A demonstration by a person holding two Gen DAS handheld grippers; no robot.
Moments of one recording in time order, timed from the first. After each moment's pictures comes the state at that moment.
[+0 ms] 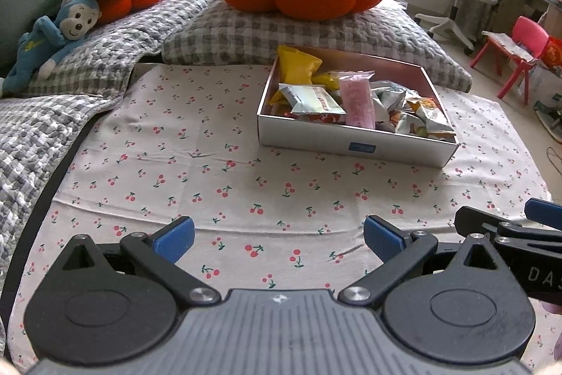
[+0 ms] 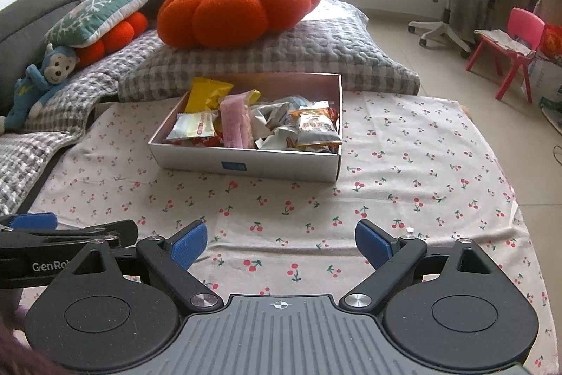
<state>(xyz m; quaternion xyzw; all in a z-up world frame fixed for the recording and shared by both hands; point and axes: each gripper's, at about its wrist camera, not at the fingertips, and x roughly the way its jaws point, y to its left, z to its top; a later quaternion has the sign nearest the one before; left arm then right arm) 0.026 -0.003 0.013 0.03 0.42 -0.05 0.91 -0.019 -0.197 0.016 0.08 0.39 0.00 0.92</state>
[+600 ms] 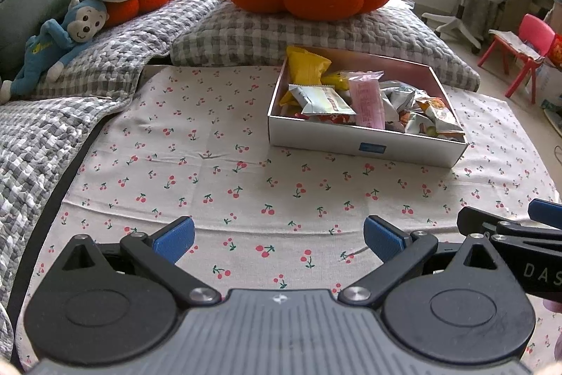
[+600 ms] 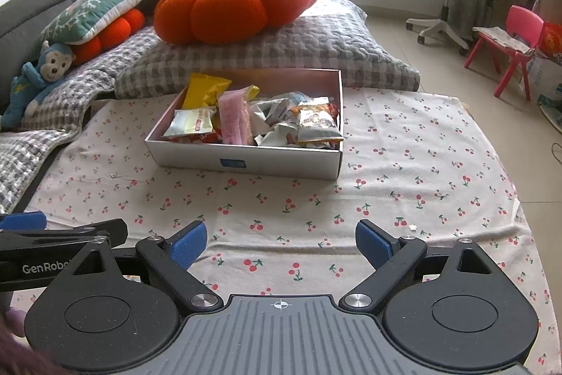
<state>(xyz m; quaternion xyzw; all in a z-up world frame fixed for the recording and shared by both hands) 0.026 -0.003 0.014 0.03 0.42 -0.04 0.91 -0.016 -0.194 0.011 0.08 0.39 0.00 0.92</state>
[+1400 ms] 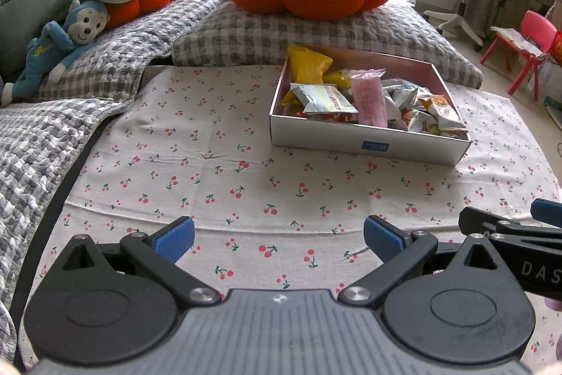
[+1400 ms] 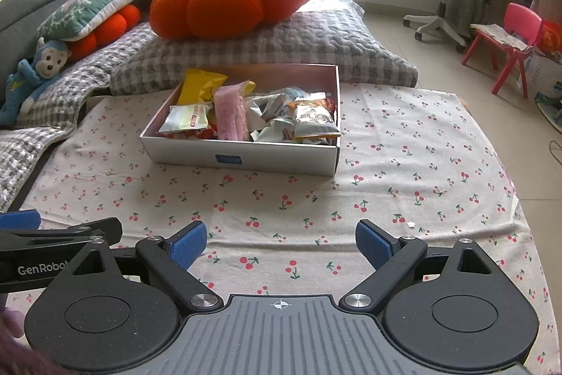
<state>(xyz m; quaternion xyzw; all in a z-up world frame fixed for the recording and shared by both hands) 0.027 -0.003 0.013 0.04 0.42 -0.04 0.91 -0.014 -0.194 0.007 0.08 0.40 -0.01 0.91</state>
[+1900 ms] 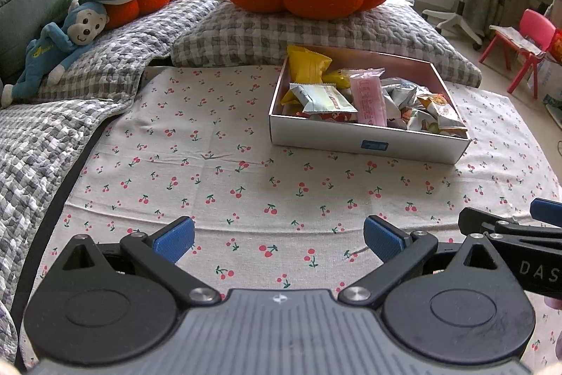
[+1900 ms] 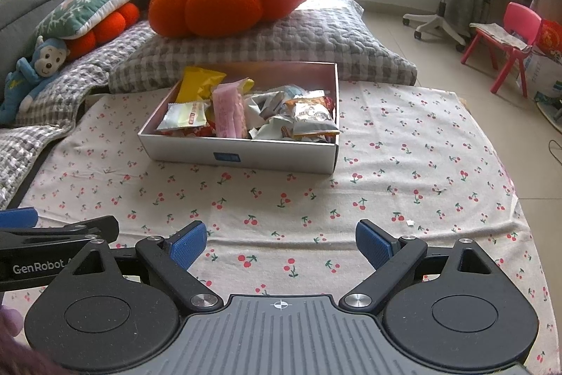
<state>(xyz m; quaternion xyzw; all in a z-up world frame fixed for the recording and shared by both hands) 0.026 -0.003 0.014 0.04 0.42 -0.04 0.91 -0.013 -0.194 0.006 0.08 0.40 -0.01 0.91</state>
